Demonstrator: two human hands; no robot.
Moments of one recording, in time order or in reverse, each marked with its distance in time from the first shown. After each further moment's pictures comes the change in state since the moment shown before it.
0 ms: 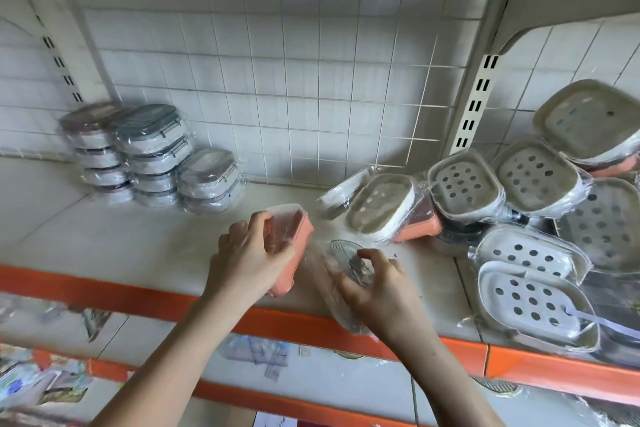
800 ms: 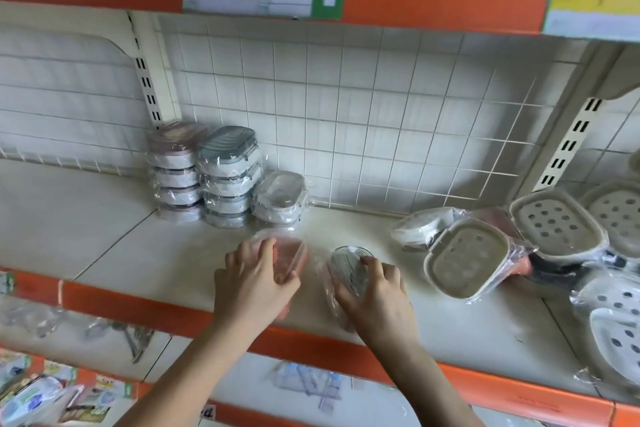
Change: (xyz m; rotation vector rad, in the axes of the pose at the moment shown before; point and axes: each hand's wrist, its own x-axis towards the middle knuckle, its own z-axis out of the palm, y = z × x) left_hand 0.055 -0.134 -0.048 0.288 0.114 0.128; right_hand 0.024 -0.102 0.114 -0.134 0.076 -0.020
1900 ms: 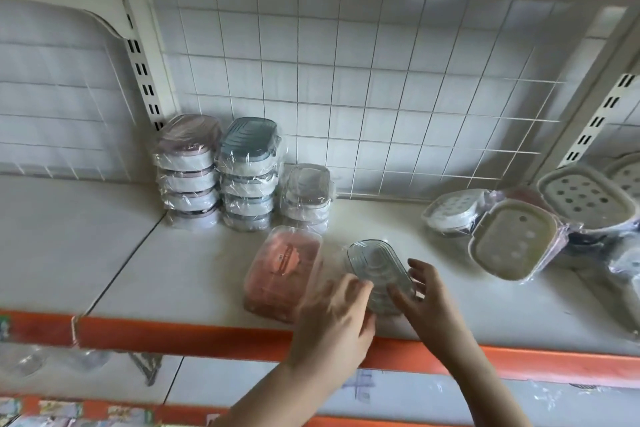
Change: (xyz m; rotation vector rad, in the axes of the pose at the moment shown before) left_hand -0.020 -0.020 0.016 -0.275 0.079 0.647; right_hand -0.005 -0.006 0.039 0.392 0.052 0.124
